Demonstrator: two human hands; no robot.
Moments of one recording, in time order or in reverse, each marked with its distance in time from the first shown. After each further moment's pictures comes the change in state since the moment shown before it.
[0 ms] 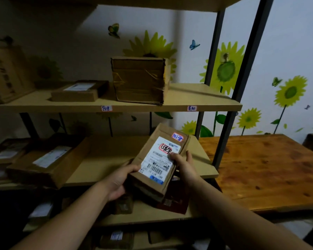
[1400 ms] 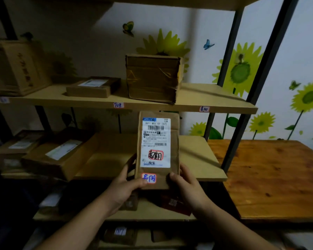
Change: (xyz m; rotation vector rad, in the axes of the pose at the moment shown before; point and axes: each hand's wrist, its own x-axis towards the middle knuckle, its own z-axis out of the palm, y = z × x) left_hand -0.038 -0.025 -0.008 0.095 0.083 0.289; right_hand -0.048 0.019 0.011 -0.104 -0.238 -0.111
